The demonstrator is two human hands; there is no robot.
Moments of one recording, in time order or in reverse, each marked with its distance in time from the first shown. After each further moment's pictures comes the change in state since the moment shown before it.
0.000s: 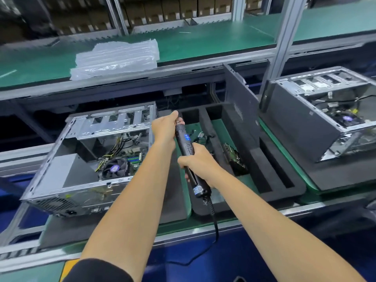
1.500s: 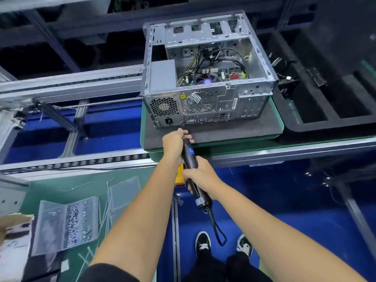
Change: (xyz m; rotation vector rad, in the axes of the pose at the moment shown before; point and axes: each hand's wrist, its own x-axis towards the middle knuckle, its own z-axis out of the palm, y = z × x) left_hand -0.051 -0.043 -0.405 0.178 0.102 -0.318; right_hand -0.081 0.134 0.366 0.061 -0.116 0.303
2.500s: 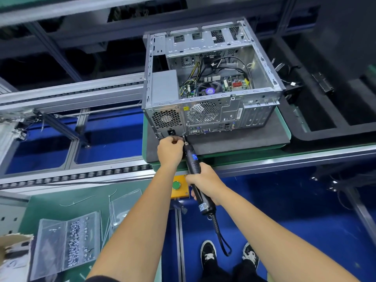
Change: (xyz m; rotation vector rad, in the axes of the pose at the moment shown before) left_hand 0.041 0.004 -0.017 0.744 0.201 0.373; right_hand 0.023 -0.012 -0.004 0.015 -0.007 0.089
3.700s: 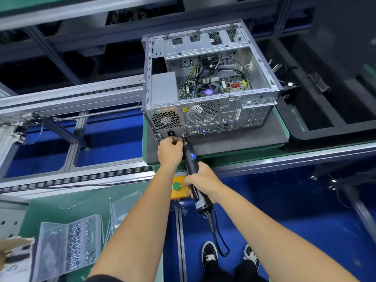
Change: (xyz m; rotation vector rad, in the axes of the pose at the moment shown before) left_hand 0.004 -0.004 0.001 0.012 -0.015 0.005; right_hand 0.002 -0.004 0.005 0.043 -0.024 0.016
